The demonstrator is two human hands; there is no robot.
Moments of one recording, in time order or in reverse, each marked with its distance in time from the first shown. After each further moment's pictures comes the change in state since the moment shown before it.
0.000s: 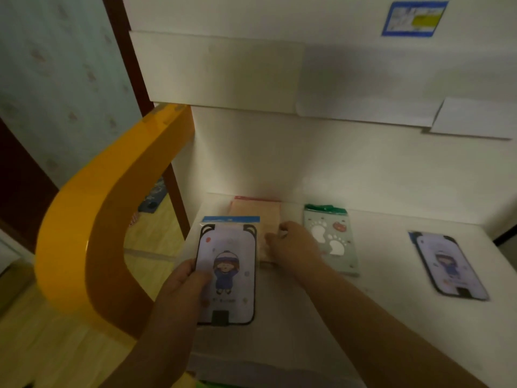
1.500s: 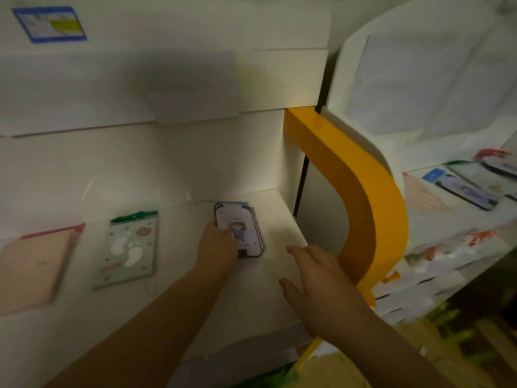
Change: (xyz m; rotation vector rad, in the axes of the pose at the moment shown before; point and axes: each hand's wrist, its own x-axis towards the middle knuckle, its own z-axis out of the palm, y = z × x) left_hand -0.043 -0.064 0.391 0.502 -0.270 0.311; right_hand -0.156 0.248 -0.279 -0.433 0.268 -0.072
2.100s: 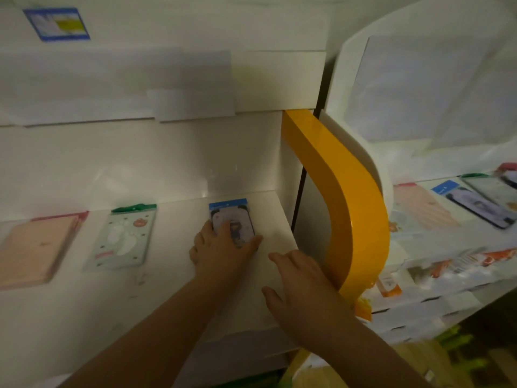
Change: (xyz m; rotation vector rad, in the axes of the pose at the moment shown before) left_hand -0.023 -0.007 0.031 0.660 0.098 0.174; right_hand 0.000 0.019 0.000 0.035 -0.077 -0.117
